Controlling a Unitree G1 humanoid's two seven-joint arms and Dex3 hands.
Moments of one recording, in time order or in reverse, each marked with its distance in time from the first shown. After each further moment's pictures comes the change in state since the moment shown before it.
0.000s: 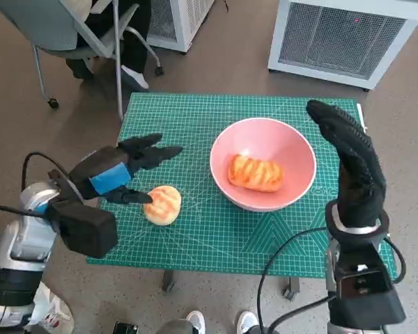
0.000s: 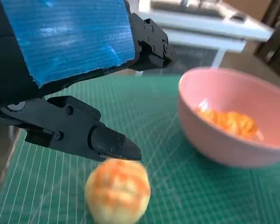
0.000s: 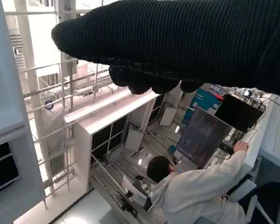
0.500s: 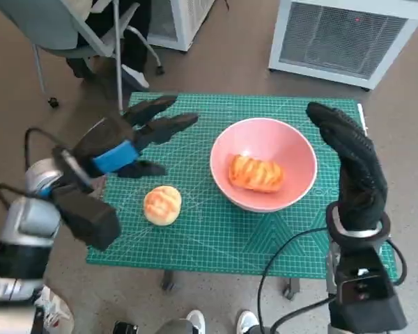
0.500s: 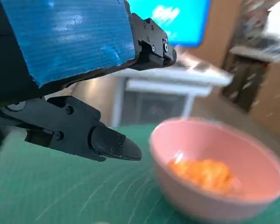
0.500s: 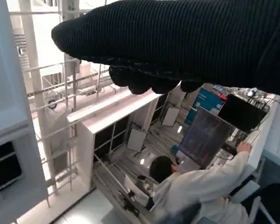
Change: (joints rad) left arm -0.102 -0.013 0.018 0.067 -0.021 -0.165 0.083; right arm 0.021 -0.001 0.003 -0.031 0.000 0.003 0.000
